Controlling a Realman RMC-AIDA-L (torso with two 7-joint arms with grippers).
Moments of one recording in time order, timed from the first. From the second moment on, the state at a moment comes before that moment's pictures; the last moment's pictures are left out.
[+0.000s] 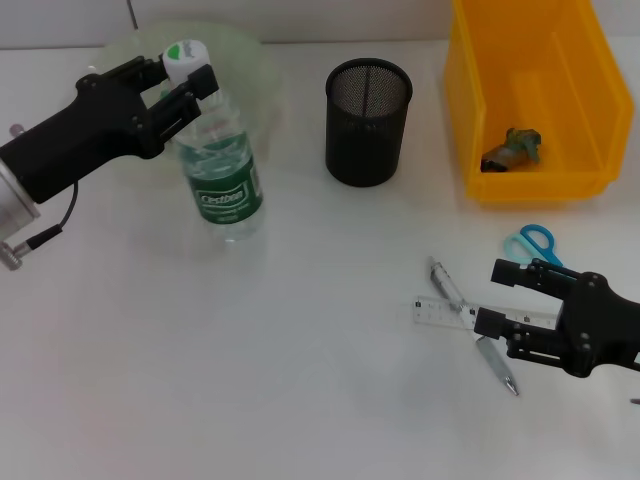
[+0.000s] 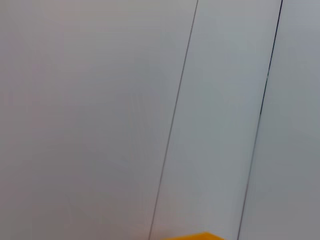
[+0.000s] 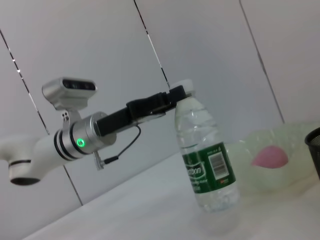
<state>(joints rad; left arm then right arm) -0.34 -2.07 1.08 0.63 1.20 1.36 -1.17 0.27 2.08 -0.68 -0.50 -1.85 -1.73 1.16</state>
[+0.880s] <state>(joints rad) -0.36 -2.07 1.02 0.41 1.13 1.42 -0.80 0.31 2.08 -0.68 -0.47 -1.85 -1.71 1.16</state>
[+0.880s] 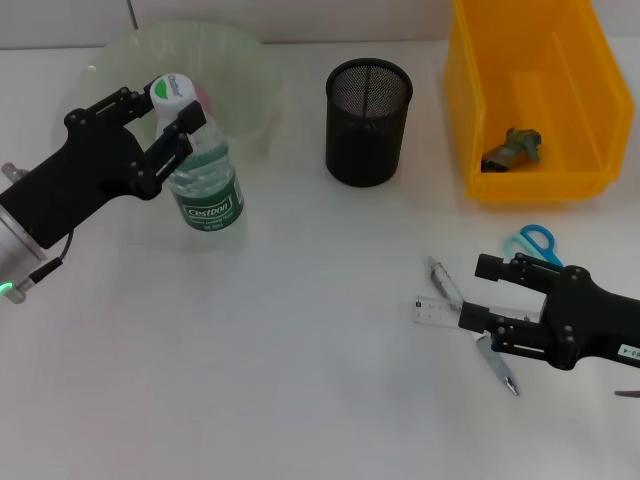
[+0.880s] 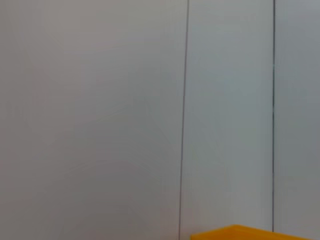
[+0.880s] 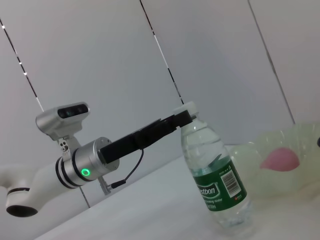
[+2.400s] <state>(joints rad) -0.30 -1.98 1.05 0.53 1.53 1.75 -1.10 0.38 2.02 -0.61 -1.44 -1.93 -2.06 2.01</state>
